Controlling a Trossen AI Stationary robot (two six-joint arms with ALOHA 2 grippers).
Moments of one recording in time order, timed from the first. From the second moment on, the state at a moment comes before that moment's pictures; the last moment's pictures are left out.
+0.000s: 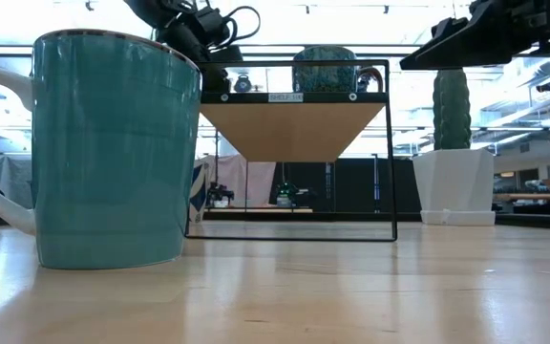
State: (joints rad) left arm 0.72 1.62 1.46 -0.62 0.14 0.66; right arm 0.41 0.92 0.44 0.11 0.50 -0.20
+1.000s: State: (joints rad) left arm 0.72 1.62 1.46 -0.58 0.08 0.68; right arm 0.41 0.92 0.44 0.13 0.50 -0.21
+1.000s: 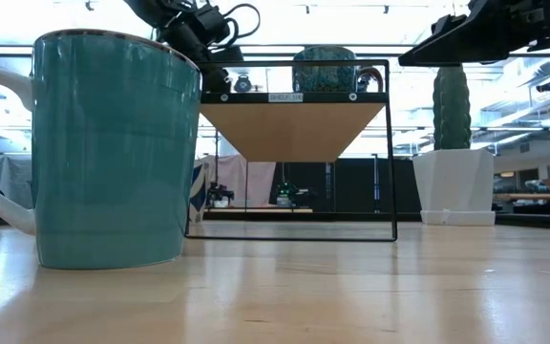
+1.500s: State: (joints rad) left arm 0.72 1.62 1.46 -0.49 0.08 0.75; right arm 0.41 0.92 0.44 0.14 0.51 -0.23
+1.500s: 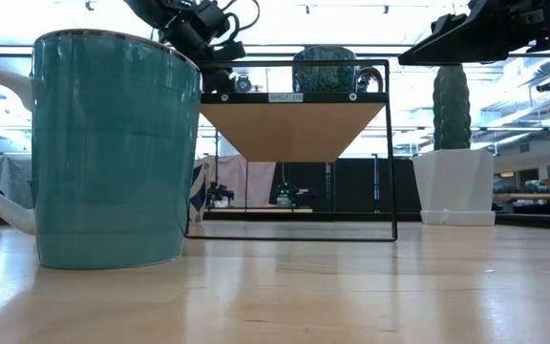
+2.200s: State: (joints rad) left arm 0.71 1.62 1.46 -0.49 -0.06 0.73; right arm 0.41 0.92 0.44 0.14 0.51 -0.23
